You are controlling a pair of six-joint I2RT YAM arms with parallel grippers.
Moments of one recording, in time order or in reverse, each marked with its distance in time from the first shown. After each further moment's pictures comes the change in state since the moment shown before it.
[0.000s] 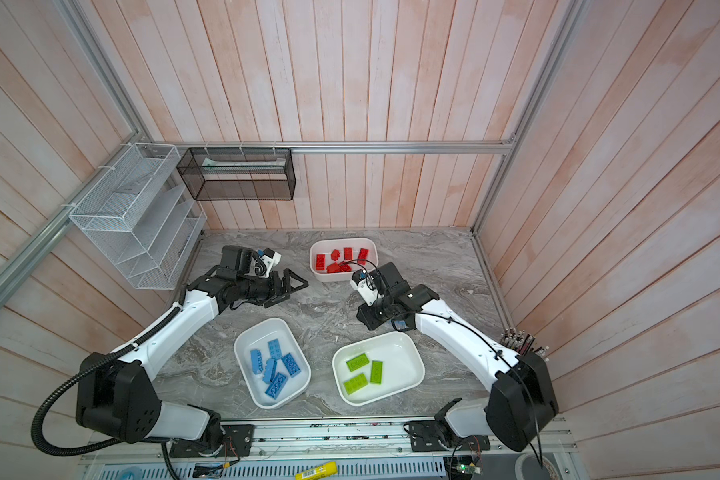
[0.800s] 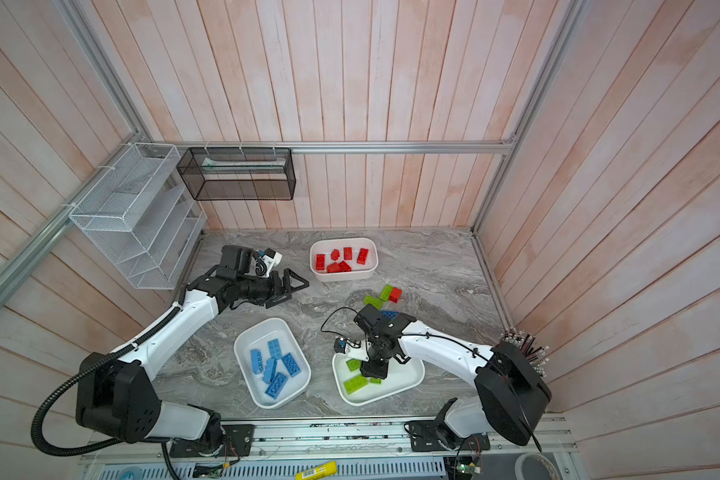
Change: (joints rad) left arm 0.000 -0.002 0.002 -0.001 0.038 -0.012; right arm 0.172 0.085 -0.240 -0.020 -0.003 -0.489
